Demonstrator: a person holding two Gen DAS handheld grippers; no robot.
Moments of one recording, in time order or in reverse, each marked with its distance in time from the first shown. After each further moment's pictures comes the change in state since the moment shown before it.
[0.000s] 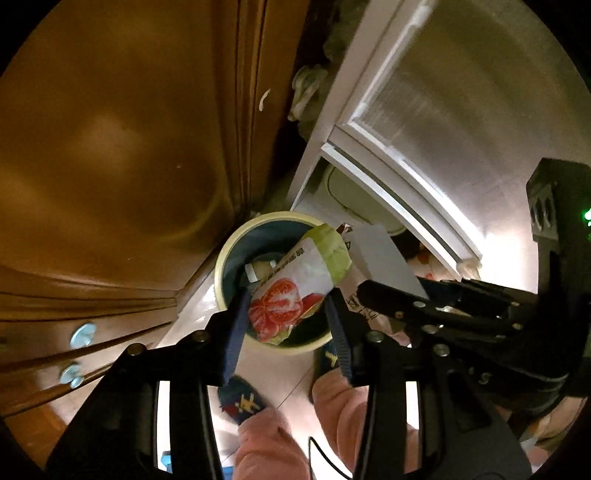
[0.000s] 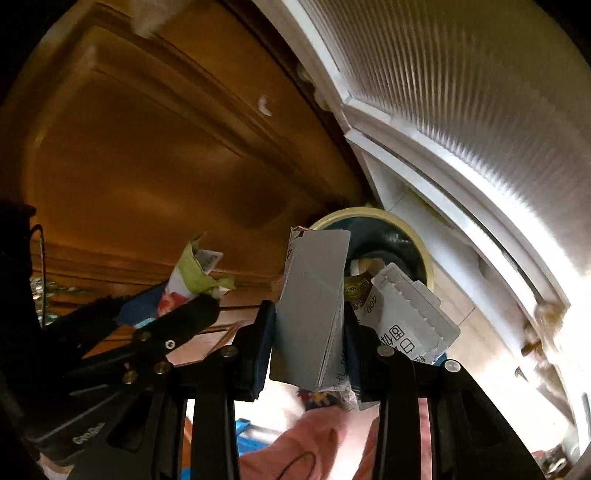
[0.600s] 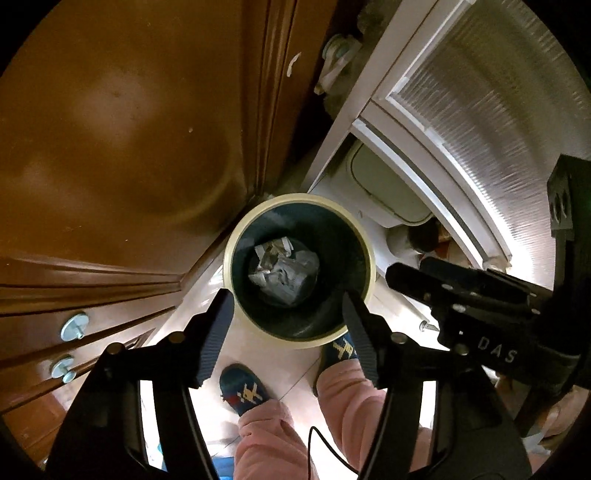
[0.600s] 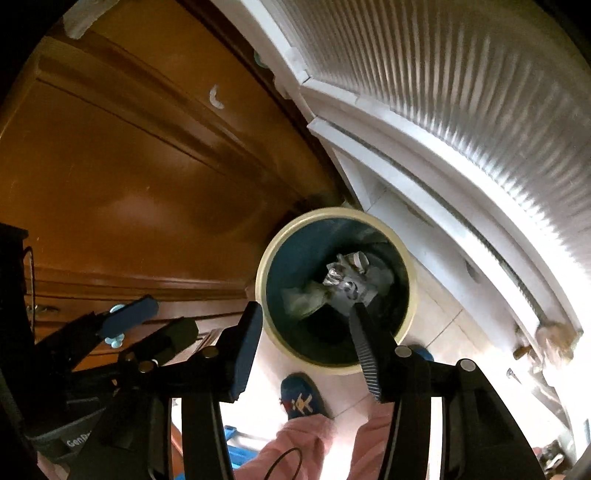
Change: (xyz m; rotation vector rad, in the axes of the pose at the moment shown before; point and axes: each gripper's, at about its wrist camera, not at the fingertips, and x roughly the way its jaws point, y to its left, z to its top) left arm 0.031 0.015 0.000 -0.040 0.072 0.031; right arm 0.026 -0.025 0.018 0.035 0.014 -0.059
